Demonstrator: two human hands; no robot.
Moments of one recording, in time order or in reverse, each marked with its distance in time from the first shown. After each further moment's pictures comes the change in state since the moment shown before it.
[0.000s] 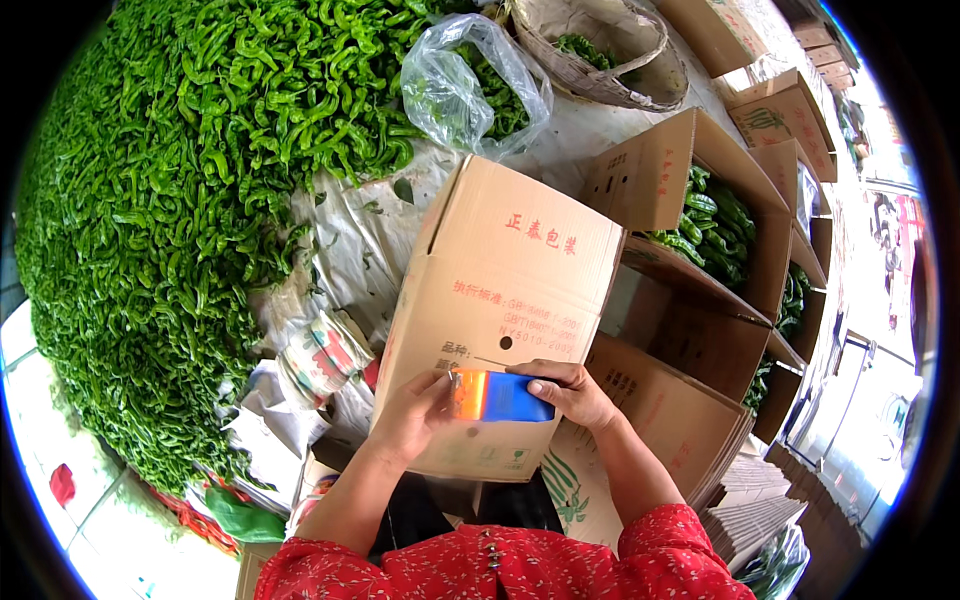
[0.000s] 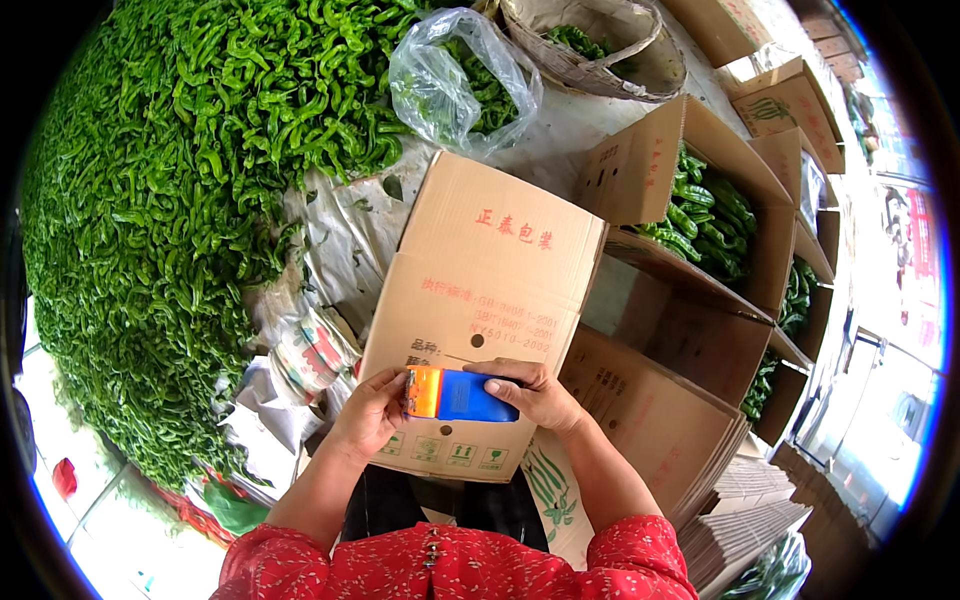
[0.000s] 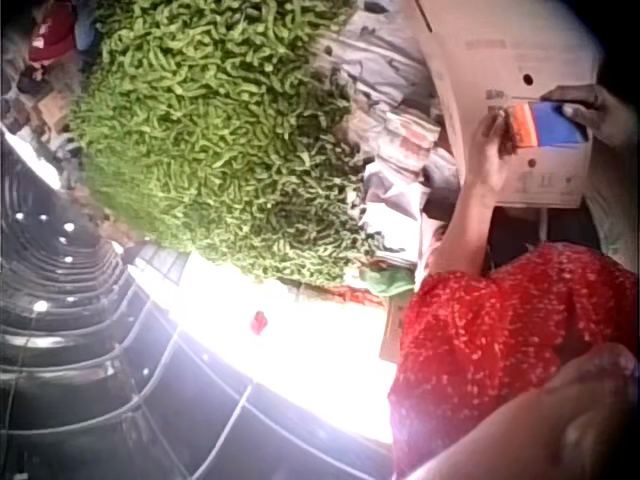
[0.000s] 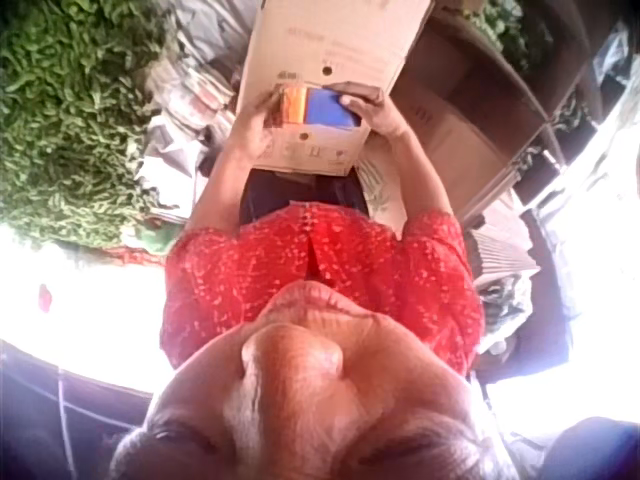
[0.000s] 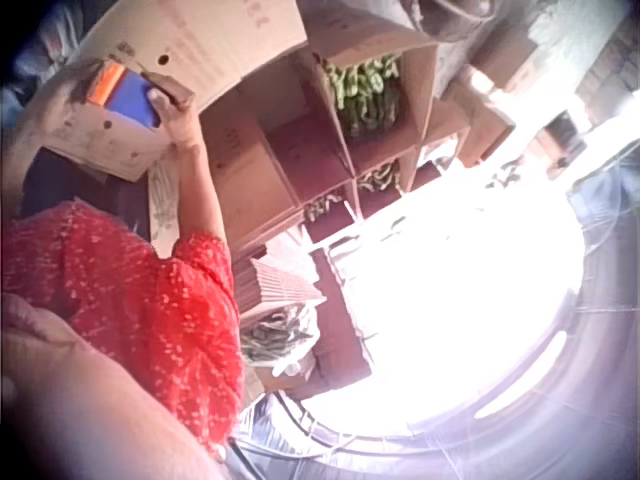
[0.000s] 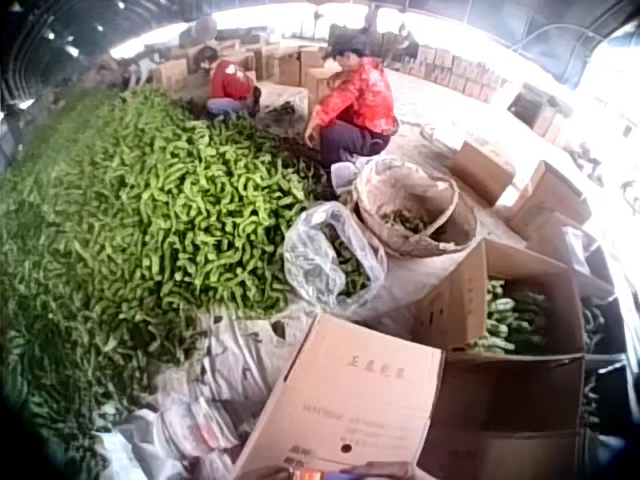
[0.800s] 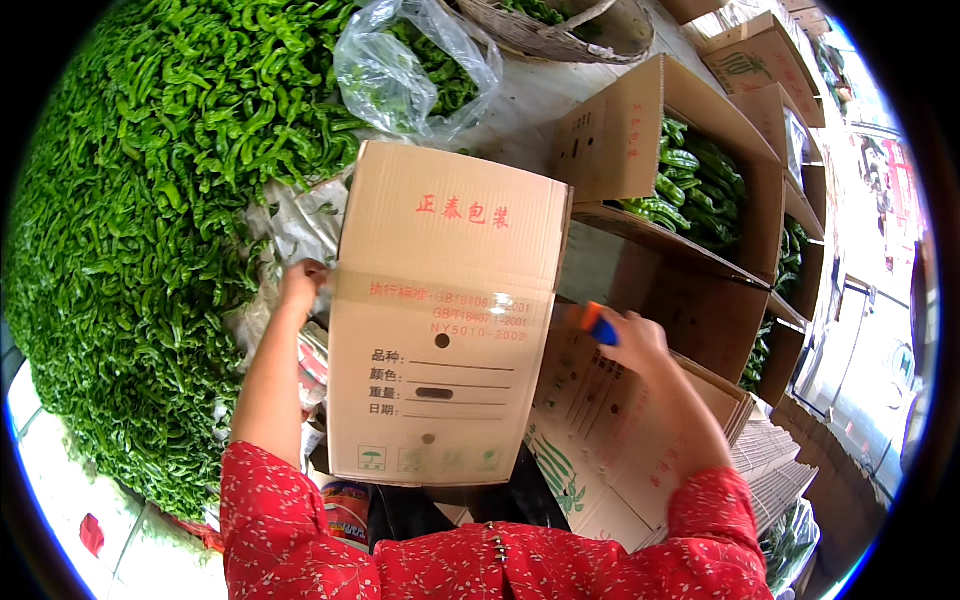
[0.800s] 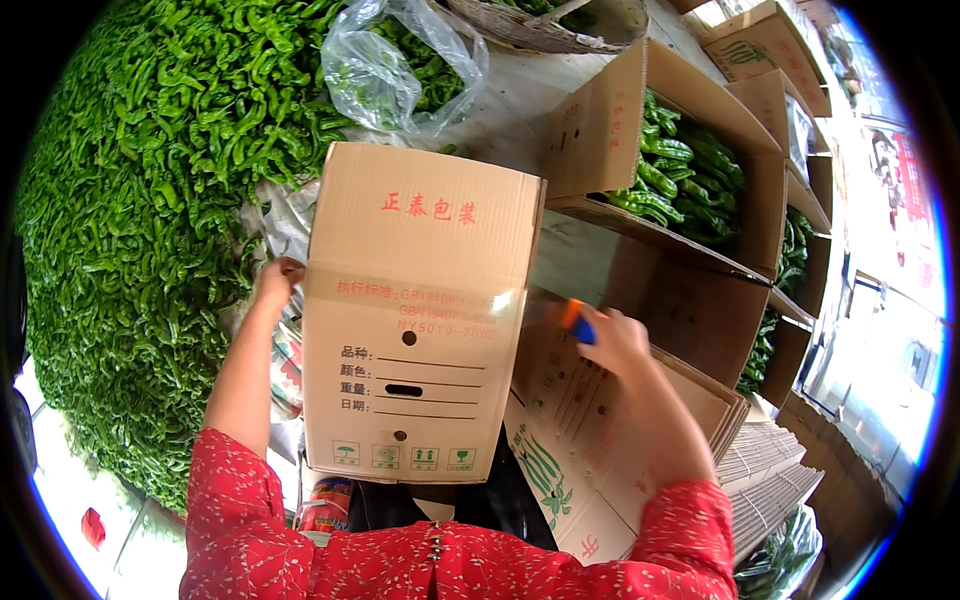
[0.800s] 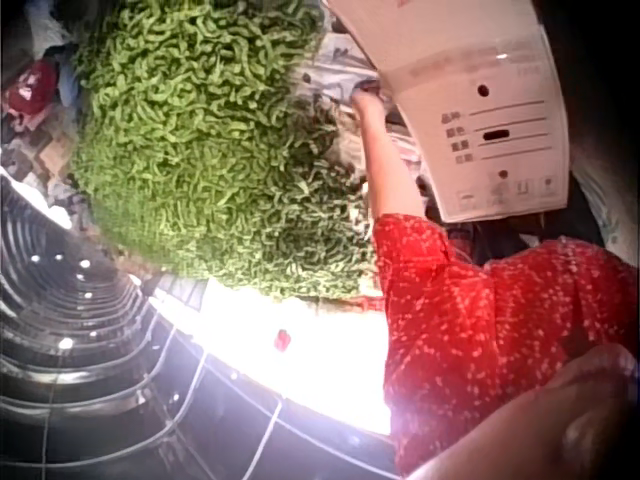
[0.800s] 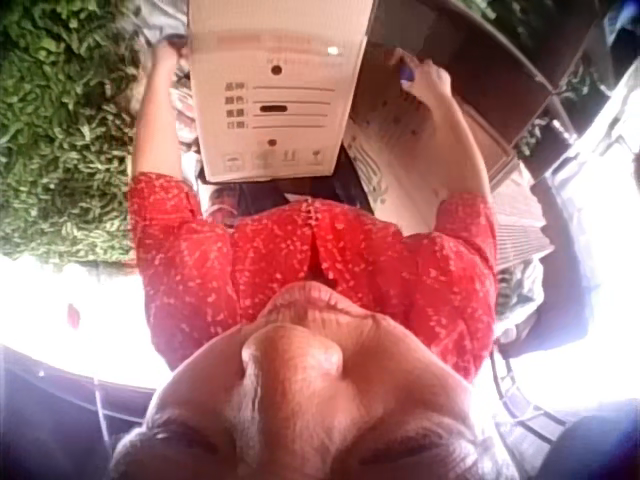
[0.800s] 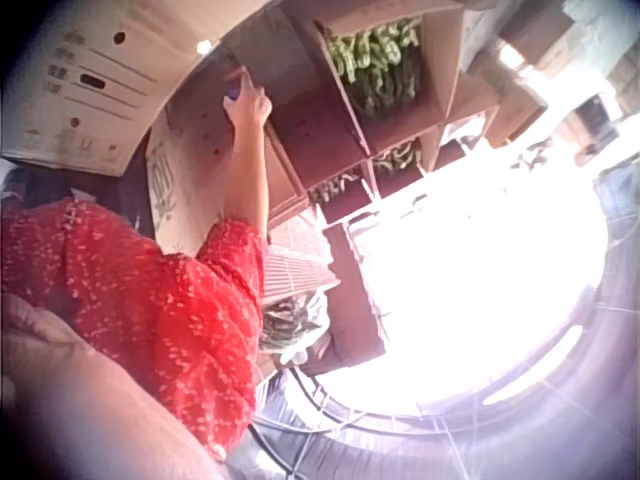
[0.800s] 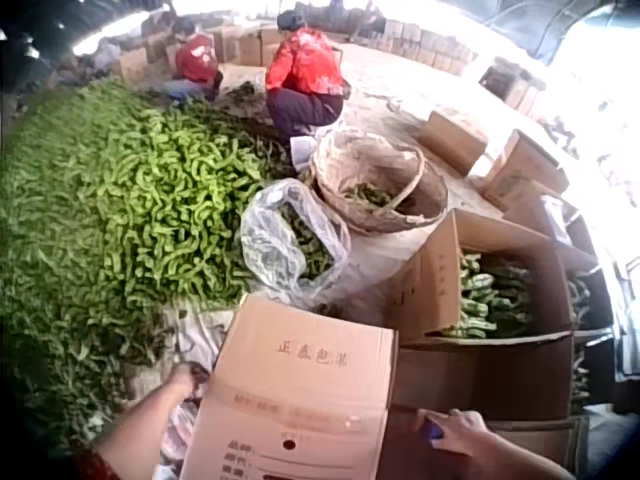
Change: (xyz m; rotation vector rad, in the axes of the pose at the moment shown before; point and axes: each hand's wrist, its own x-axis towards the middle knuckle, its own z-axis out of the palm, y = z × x) left_hand 0.216 0.125 -0.115 1.165 0.538 0.245; right_hand -0.043 0.063 -0.175 -1.330 0.233 0.708
